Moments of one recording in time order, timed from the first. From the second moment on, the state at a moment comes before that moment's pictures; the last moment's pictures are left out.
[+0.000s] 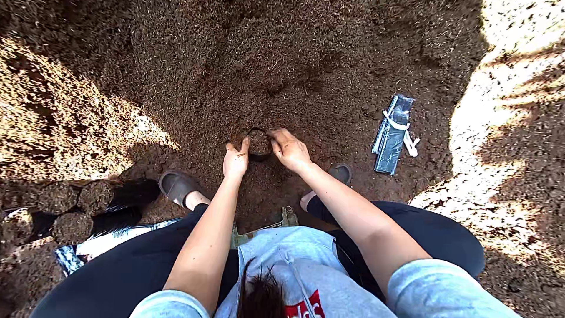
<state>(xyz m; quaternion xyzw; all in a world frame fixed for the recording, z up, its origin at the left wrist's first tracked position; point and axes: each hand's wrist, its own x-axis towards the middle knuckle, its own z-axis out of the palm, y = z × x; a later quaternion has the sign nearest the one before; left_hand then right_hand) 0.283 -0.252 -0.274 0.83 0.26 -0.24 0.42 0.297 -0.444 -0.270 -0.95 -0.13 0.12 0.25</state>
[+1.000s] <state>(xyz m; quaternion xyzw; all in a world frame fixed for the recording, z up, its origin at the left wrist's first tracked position) 0.332 -0.251 -0.292 0.77 0.21 -0.42 0.43 0.377 -0.426 -0.269 -0.83 -0.03 0.49 0.25</state>
